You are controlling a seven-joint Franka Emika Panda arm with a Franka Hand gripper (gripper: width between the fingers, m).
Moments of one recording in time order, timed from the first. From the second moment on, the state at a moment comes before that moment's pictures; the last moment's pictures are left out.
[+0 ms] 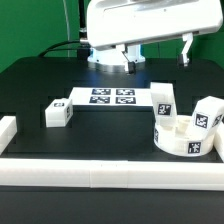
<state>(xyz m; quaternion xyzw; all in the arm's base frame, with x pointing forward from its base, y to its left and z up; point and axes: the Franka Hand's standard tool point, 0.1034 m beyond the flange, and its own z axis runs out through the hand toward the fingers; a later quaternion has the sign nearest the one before) 0.564 0.028 0.130 -0.97 0.13 -0.21 0.07</state>
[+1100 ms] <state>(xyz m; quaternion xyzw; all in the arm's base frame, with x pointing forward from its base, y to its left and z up) 0.555 0.041 0.121 -0.98 0.03 0.12 0.14</state>
